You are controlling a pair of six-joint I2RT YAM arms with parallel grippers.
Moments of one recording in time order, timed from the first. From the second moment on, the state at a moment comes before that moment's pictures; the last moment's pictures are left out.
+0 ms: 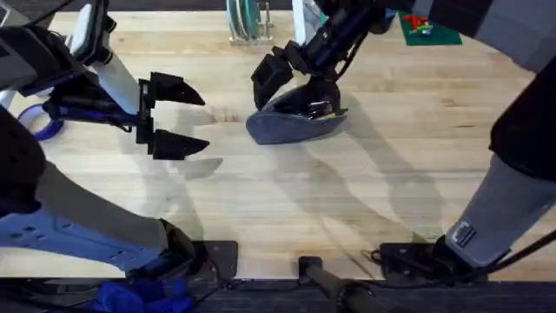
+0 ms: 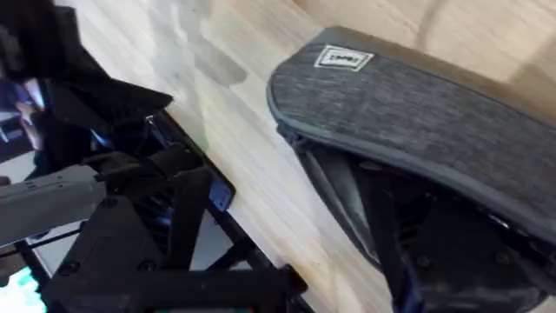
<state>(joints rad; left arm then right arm) 0.53 1.79 1.13 -1.42 0.96 2.06 0.49 2.03 1.77 -1.21 -0.69 0.08</state>
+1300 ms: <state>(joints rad) 0.53 1.79 1.13 -1.42 0.96 2.06 0.48 2.09 1.77 -1.15 -0.88 0.15</state>
